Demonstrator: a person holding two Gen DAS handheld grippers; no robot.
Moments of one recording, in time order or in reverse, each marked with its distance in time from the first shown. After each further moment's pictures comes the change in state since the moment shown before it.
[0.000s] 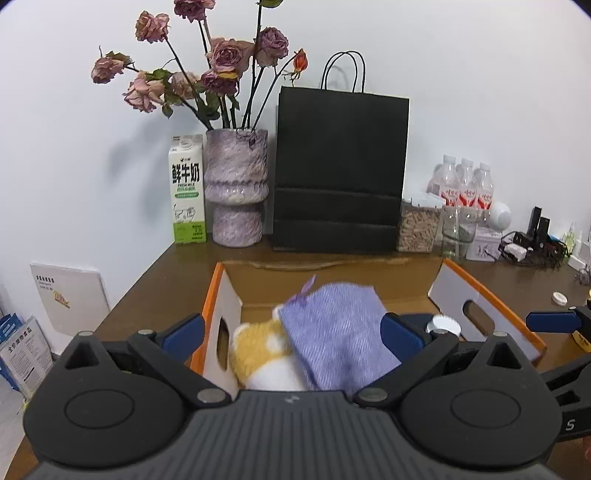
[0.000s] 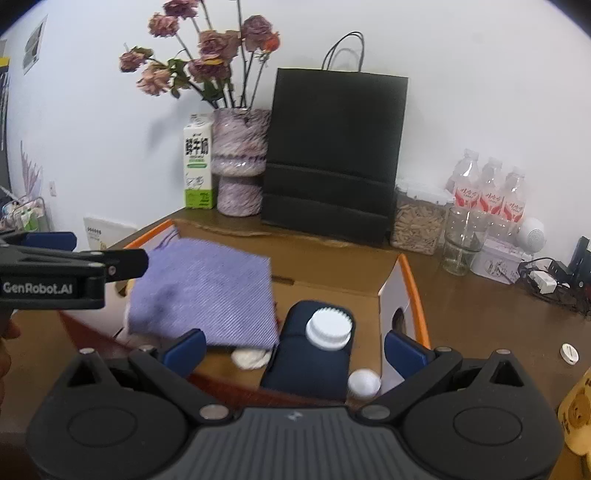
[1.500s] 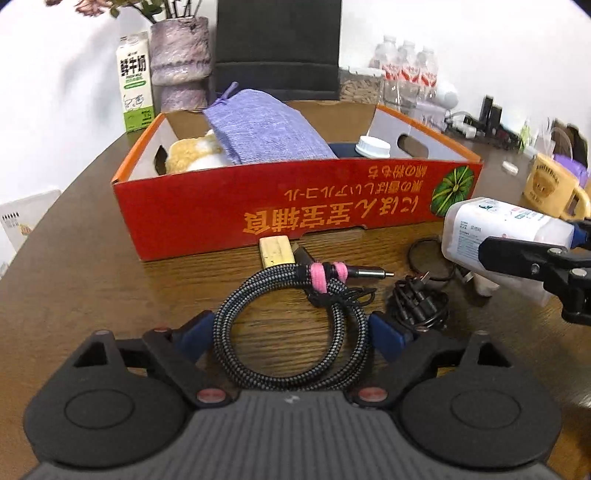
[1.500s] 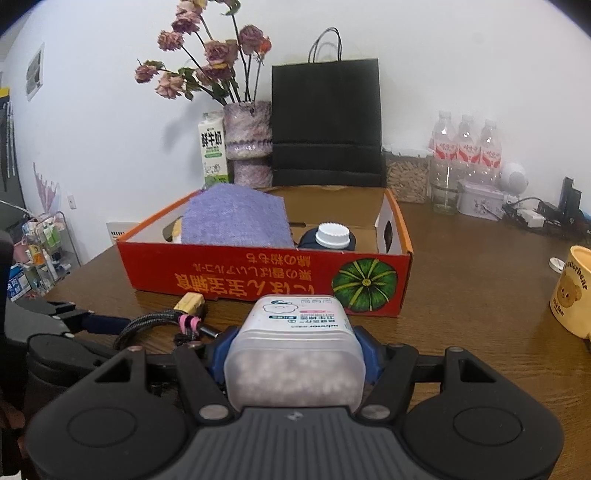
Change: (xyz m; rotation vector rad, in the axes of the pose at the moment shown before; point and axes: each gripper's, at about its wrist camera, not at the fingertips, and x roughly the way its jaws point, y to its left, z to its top) left arm -0.033 -0.027 -0.103 0.066 0.299 -0.138; right arm -0.084 -0.005 -0.089 0.106 -0.010 0.064
